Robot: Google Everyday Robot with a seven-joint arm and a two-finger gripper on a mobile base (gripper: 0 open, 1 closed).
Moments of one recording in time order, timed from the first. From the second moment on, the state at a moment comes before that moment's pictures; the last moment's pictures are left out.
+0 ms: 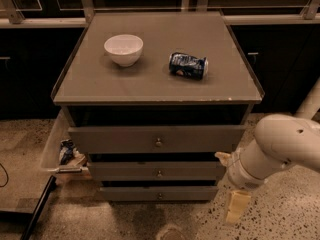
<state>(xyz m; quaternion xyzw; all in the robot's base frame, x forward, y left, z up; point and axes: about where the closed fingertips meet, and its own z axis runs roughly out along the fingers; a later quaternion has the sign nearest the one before) 0.404 -0.188 0.650 -0.65 0.74 0.10 0.13</state>
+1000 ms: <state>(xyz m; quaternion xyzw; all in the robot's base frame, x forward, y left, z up) 0.399 -0.178 0.591 -0.65 0.74 0.13 0.14</state>
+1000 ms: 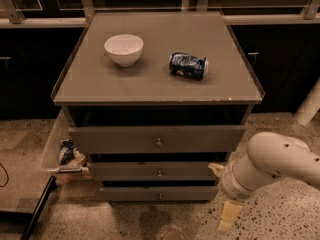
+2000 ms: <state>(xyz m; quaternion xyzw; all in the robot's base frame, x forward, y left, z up) 0.452 -0.143 0.526 -0.69 0.67 0.12 0.25</state>
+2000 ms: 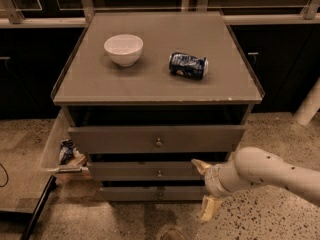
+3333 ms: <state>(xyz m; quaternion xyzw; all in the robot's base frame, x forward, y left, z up) 0.497 -0.137 0.462 -0.70 0.65 0.10 0.26</state>
